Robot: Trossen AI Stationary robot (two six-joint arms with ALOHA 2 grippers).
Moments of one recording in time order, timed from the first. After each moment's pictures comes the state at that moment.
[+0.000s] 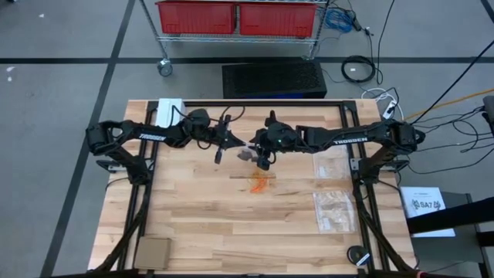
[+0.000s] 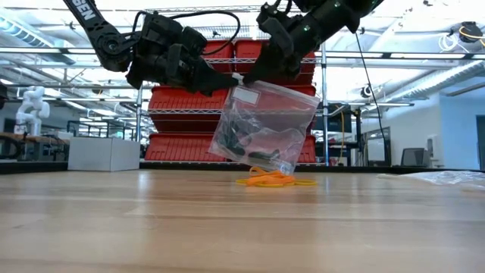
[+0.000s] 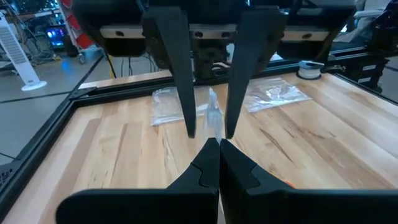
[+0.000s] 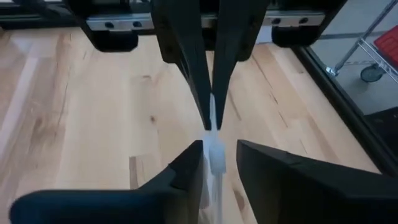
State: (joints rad) left arm 0.43 1.50 0.64 0.67 0.62 0.24; right arm -0.12 1.58 1.10 -0.09 0.12 0.01
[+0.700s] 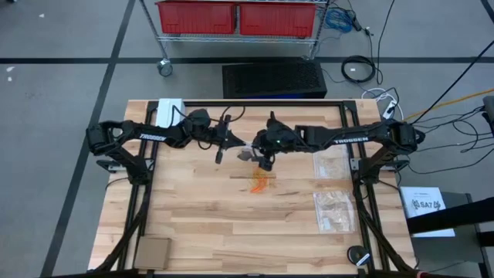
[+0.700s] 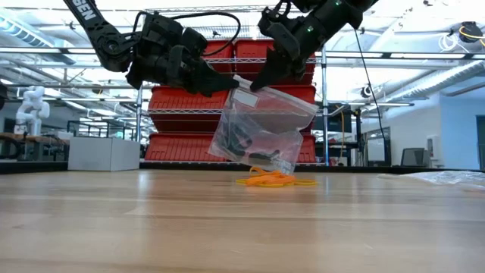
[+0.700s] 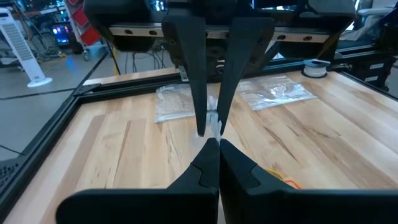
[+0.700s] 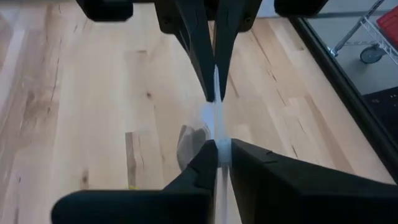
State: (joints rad) left arm 0.43 1.50 0.64 0.67 0.60 0.24; right arm -0.12 1.58 1.13 -0.23 0.14 0.02
